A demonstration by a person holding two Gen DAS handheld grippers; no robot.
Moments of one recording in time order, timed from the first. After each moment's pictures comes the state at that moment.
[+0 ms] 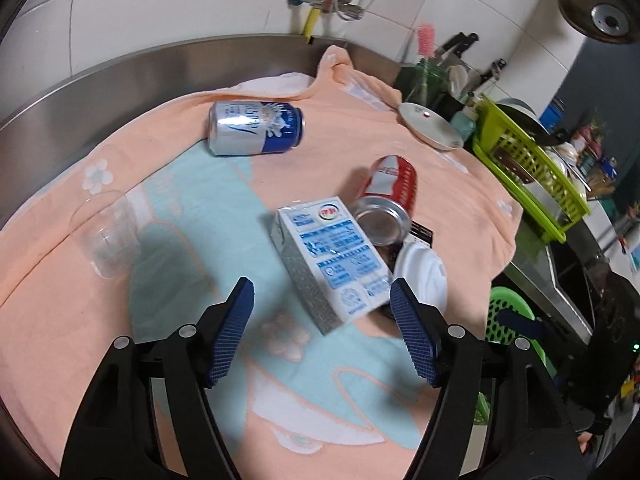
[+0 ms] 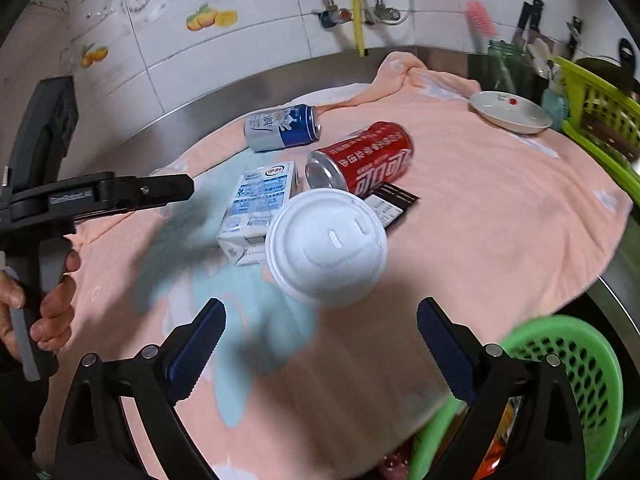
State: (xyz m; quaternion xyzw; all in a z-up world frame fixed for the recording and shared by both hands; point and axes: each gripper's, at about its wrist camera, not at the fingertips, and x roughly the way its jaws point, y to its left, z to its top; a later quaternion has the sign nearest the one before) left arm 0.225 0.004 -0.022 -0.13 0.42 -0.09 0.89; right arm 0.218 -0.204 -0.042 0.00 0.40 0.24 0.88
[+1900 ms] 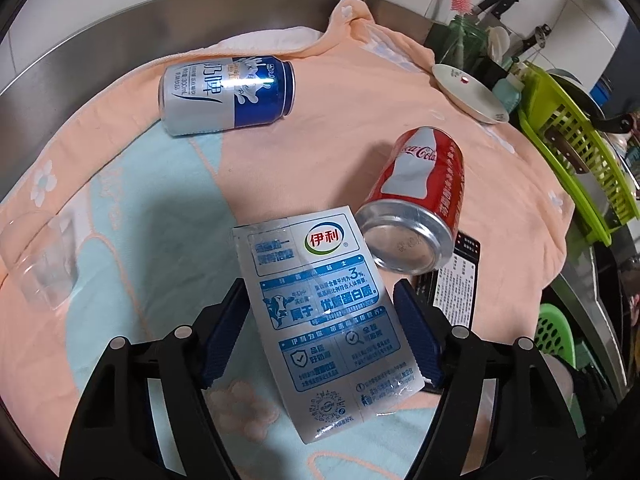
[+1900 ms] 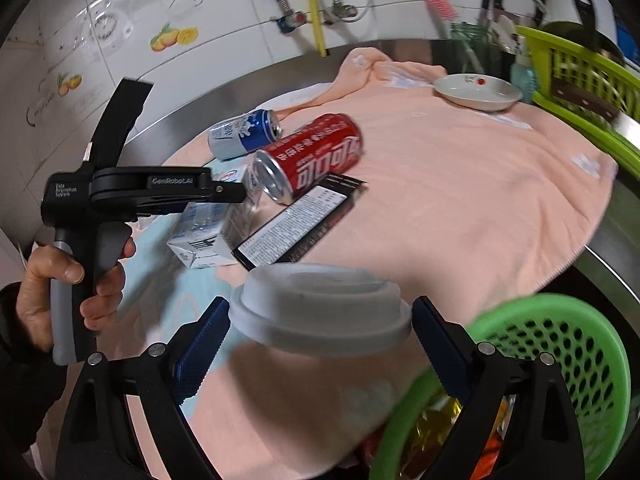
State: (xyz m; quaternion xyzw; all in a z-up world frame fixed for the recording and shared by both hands) left arm 0.301 -0.045 -0.064 -0.10 0.48 -0.05 0.87; right arm 0.218 -0.255 -0.054 0.04 0.40 0.21 0.89
